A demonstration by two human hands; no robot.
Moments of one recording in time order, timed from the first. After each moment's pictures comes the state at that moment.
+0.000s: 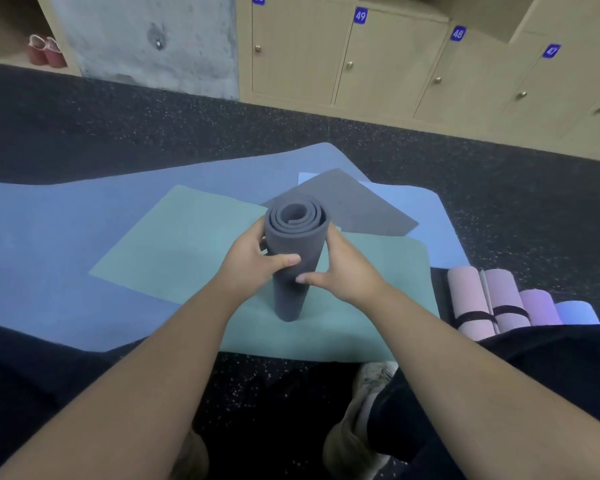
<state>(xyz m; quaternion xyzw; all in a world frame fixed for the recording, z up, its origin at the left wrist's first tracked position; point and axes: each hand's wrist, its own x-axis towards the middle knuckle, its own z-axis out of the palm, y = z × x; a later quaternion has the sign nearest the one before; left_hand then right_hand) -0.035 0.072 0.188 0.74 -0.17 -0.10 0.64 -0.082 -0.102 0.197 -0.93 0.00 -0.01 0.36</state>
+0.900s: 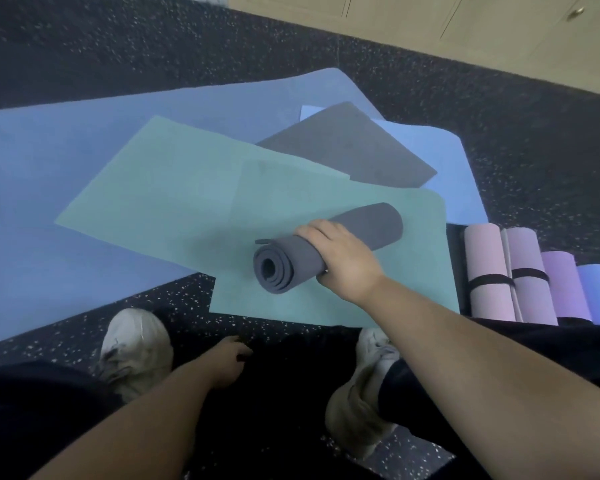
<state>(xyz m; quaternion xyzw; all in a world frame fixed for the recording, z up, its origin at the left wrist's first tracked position) -0.100 0.130 -0.024 0.85 -0.17 -0.46 0.18 -0.073 -0.109 0.111 -0.98 -0.11 0.02 0.17</state>
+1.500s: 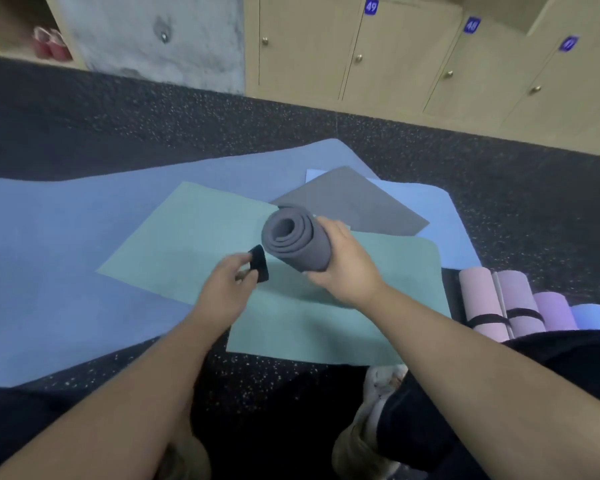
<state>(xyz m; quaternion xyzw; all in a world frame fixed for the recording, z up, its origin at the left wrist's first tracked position) -0.035 0.117 0.142 0.86 -0.07 -0.08 0.50 -0.068 -0.083 0.195 -0.94 -0.01 -0.05 0.34</state>
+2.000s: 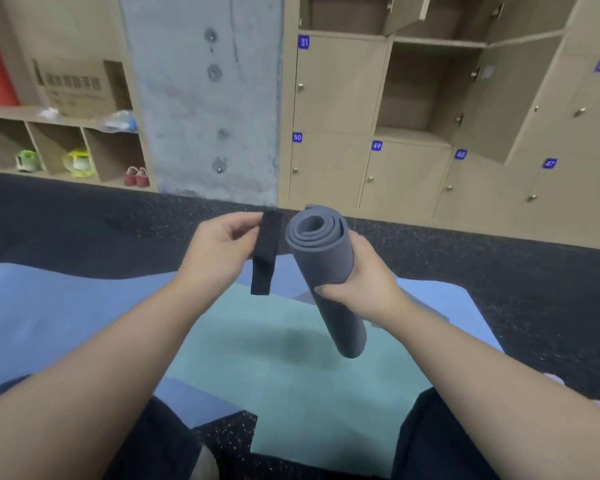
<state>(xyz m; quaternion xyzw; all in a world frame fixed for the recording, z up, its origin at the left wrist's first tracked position) -0.037 0.154 0.378 0.73 -0.17 0.08 0.66 -0.058 -0.058 0.340 -0.90 -0.05 -0.15 0.42</state>
